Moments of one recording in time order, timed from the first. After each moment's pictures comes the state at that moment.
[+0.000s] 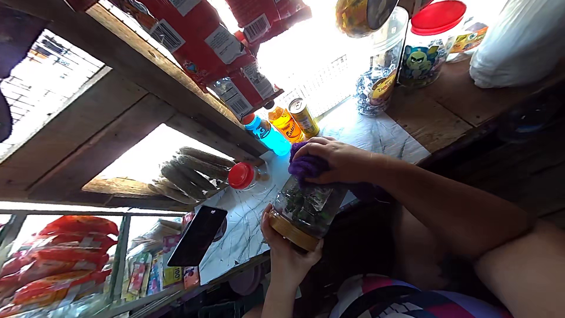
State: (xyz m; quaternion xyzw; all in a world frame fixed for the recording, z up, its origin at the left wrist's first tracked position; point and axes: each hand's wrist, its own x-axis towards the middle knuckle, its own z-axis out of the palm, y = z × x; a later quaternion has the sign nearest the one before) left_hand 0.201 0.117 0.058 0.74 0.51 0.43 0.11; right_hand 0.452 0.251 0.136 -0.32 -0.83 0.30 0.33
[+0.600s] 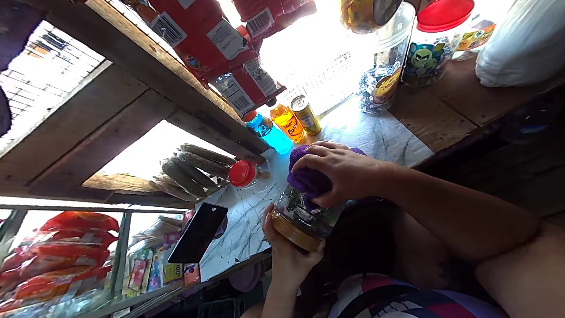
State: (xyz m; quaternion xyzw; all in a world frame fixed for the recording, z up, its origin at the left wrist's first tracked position) left_hand 0.199 0.115 0.054 0.75 0.51 0.42 0.10; right_hand 0.442 0.225 0.153 -0.36 -0.86 0.25 0.25
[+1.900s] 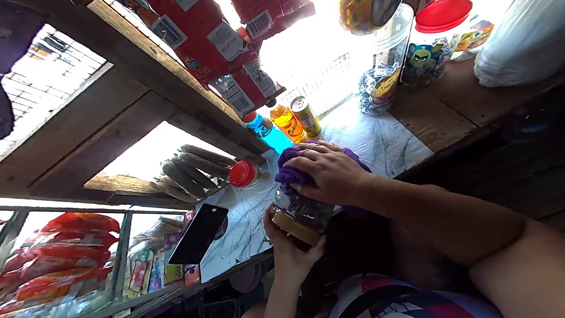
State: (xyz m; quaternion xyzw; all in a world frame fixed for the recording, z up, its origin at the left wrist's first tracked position) left_hand 0.210 0.116 0.059 0.71 0.53 0.44 0.15; right_hand 0.413 0.221 0.140 -0.42 -0.84 0.15 0.31
